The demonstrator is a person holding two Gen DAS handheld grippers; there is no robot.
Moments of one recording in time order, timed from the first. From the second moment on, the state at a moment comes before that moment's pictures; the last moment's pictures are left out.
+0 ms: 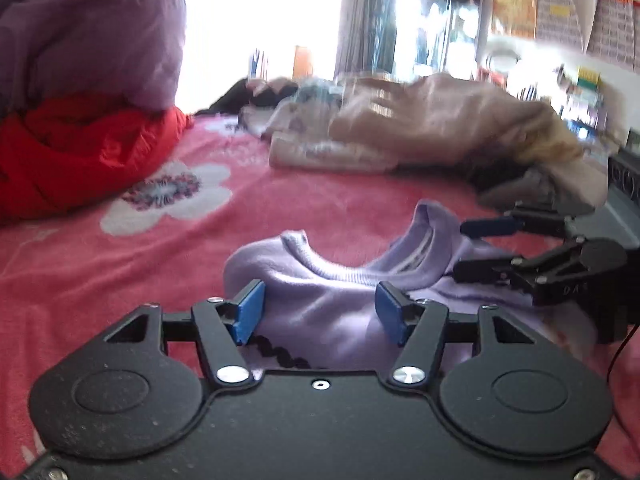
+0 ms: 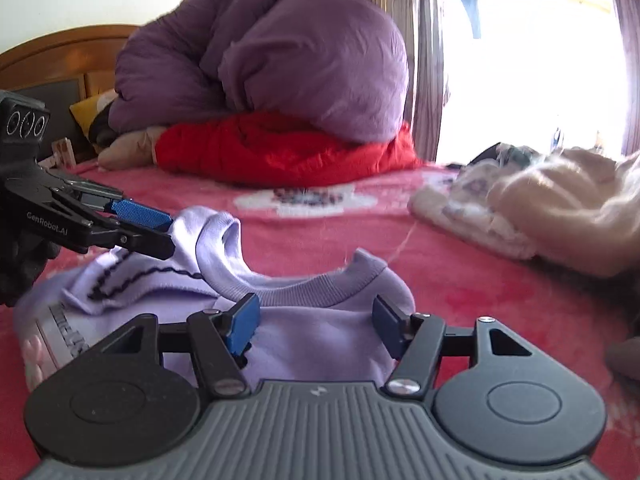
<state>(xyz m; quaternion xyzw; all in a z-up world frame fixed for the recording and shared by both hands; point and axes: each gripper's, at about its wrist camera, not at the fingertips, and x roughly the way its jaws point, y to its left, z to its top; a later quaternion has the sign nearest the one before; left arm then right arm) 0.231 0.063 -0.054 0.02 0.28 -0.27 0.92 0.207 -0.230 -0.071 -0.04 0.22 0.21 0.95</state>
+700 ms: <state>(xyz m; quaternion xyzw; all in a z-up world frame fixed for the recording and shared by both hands) 0.138 0.061 -0.013 0.03 0.24 -0.29 0.93 0.114 -0.229 -0.039 -0.05 0.17 0.19 0.97</state>
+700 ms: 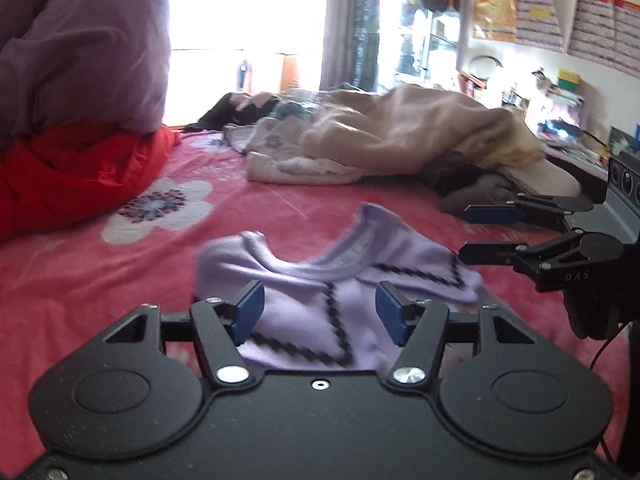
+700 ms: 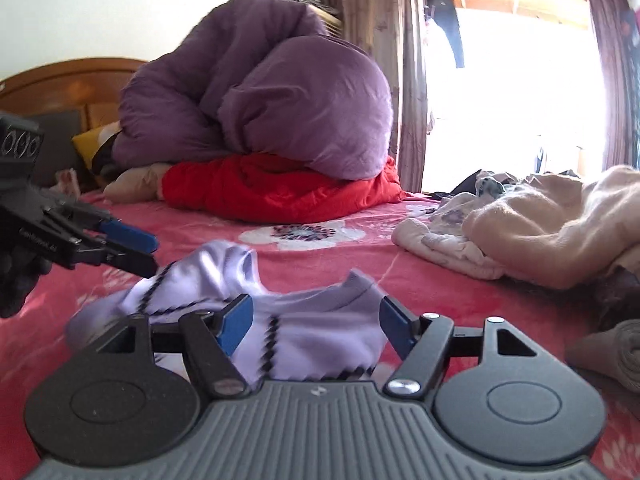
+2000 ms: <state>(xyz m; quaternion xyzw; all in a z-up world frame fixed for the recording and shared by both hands) 0.154 0.105 -0.082 -0.36 0.35 -0.16 0.85 0.148 -0.248 -0.117 0.34 0.31 0.13 0.88</state>
